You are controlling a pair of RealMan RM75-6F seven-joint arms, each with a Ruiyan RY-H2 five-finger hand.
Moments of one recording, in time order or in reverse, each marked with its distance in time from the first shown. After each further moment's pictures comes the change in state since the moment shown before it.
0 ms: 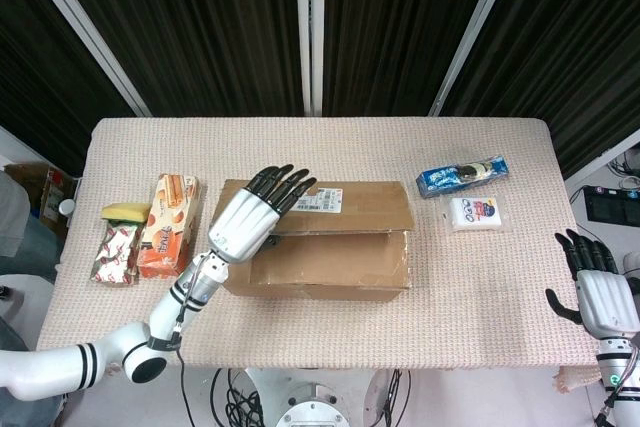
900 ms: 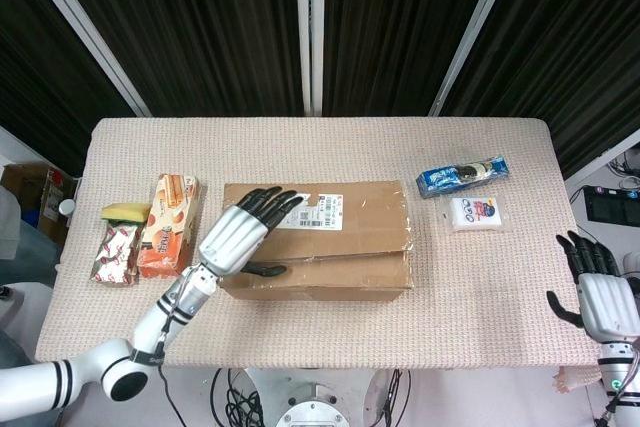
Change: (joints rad) left arm 0.082 0.070 0.020 -0.108 -0.043 -0.122 -0.050; right arm -0.017 0.000 -0.005 0.004 -0.023 0.036 0.002
